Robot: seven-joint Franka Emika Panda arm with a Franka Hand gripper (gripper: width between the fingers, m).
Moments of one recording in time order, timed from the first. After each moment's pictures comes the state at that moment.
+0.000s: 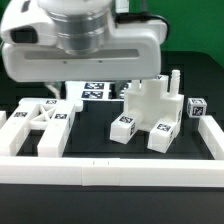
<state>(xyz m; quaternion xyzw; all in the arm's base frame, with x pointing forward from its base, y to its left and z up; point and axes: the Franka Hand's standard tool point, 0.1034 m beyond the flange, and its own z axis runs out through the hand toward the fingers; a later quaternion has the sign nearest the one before) 0.595 -0.071 0.083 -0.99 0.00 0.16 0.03</state>
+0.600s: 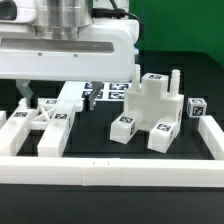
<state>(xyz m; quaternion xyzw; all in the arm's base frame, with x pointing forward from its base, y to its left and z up) 0.607 -0.102 0.078 -1.00 0.00 -0.04 -0.02</state>
